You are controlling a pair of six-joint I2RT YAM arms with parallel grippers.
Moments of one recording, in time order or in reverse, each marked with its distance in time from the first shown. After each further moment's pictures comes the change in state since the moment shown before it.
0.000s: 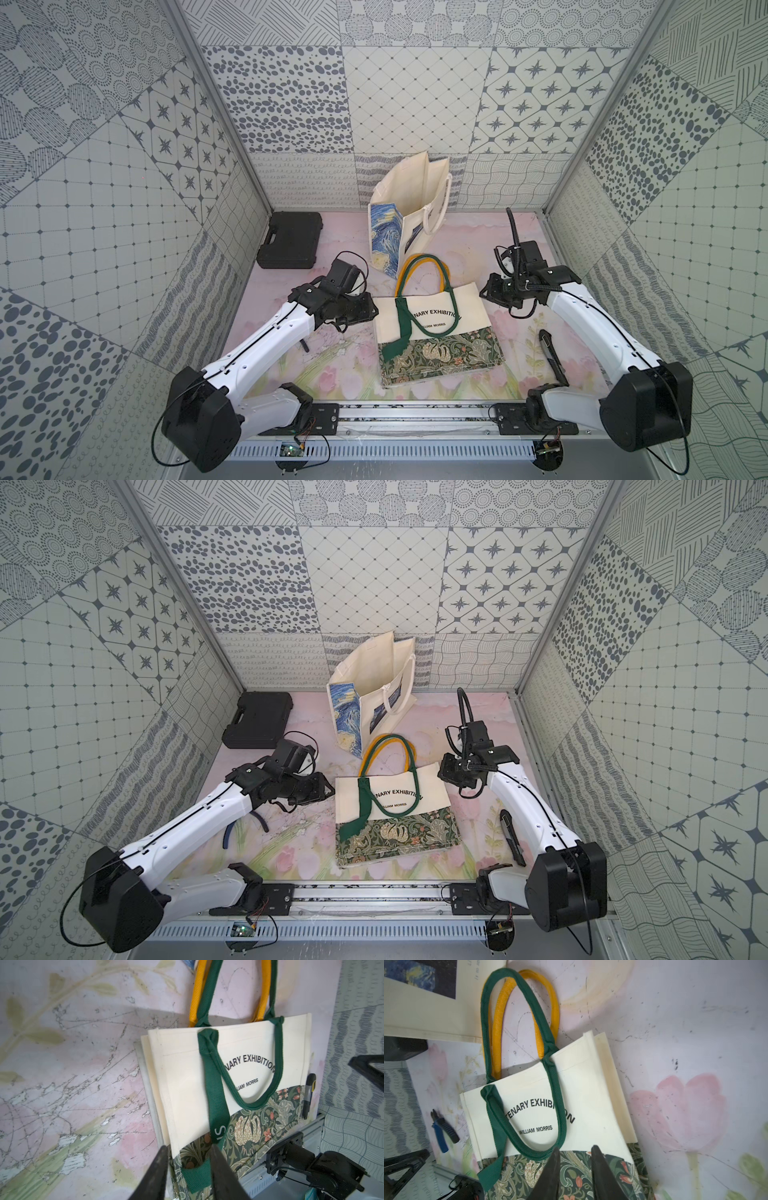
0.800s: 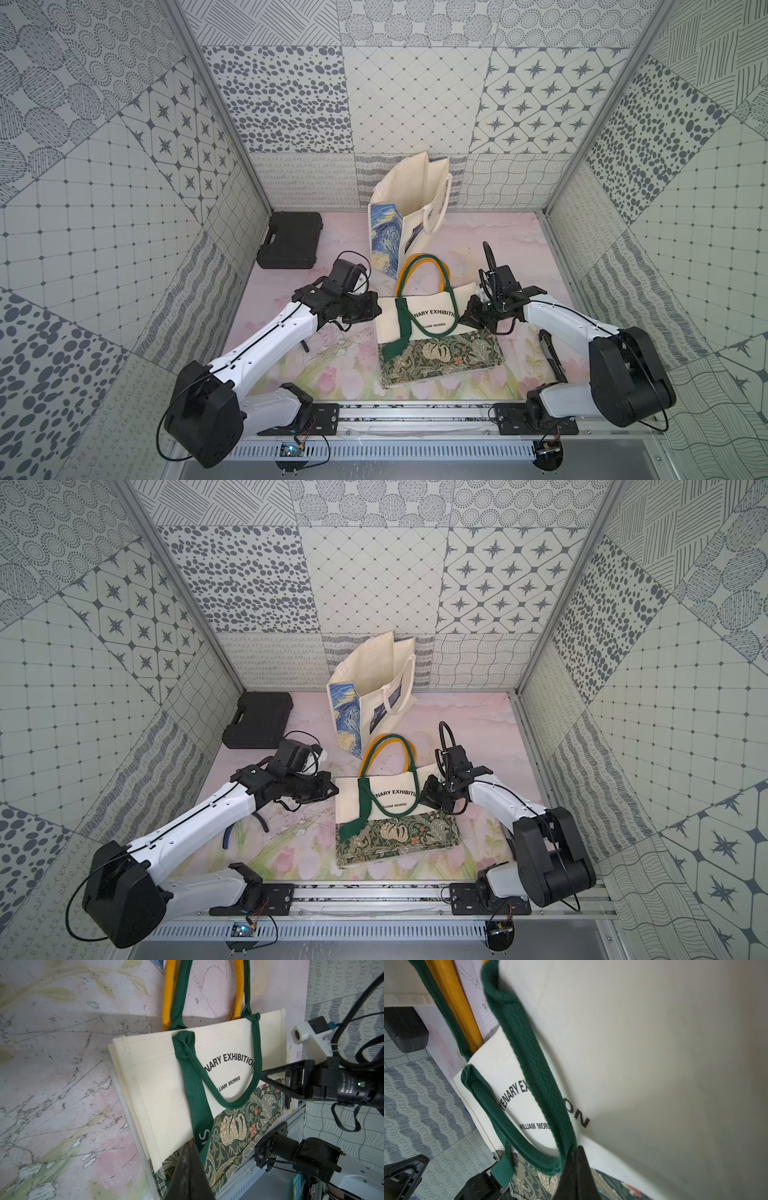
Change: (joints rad) left arm 0.001 0.038 -0.034 0.110 0.087 0.011; right arm 0.090 0.132 -0.266 0.317 -0.200 0.262
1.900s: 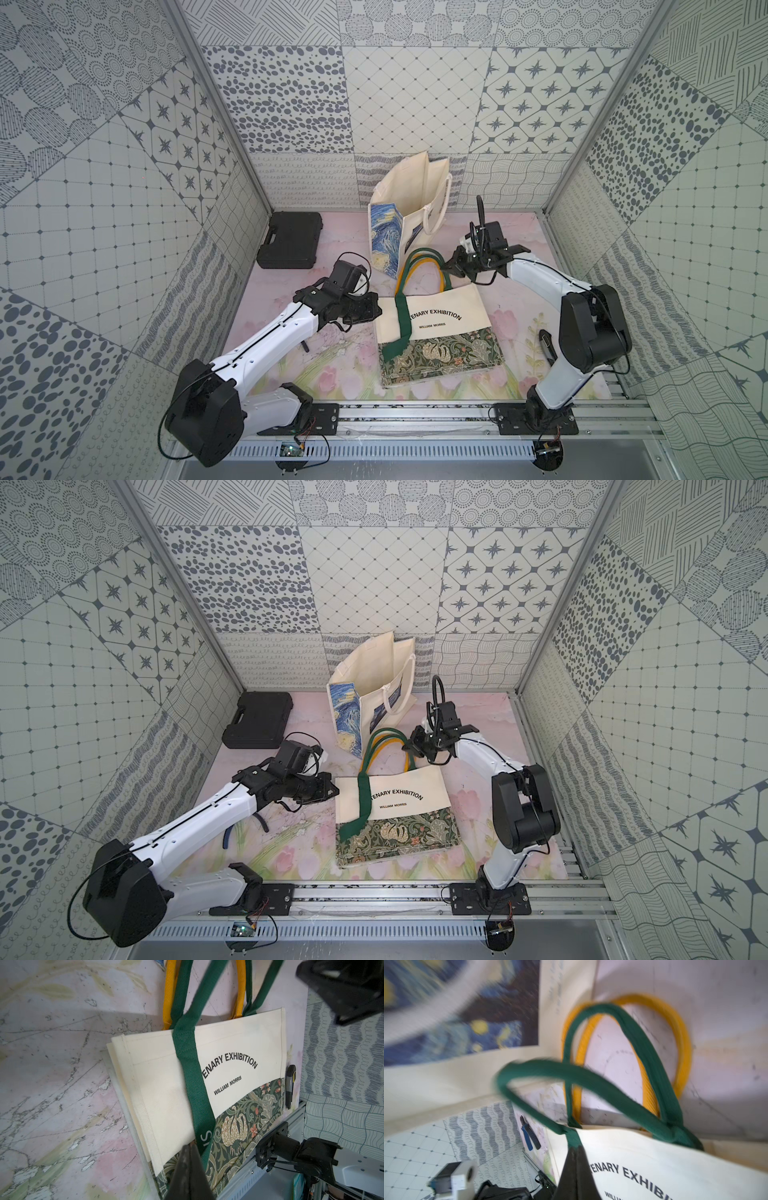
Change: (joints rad) left arm 0.000 0.003 -0.016 0.018 0.004 -0.001; right arm -0.034 0.345 0.560 0.095 -0.096 0.016
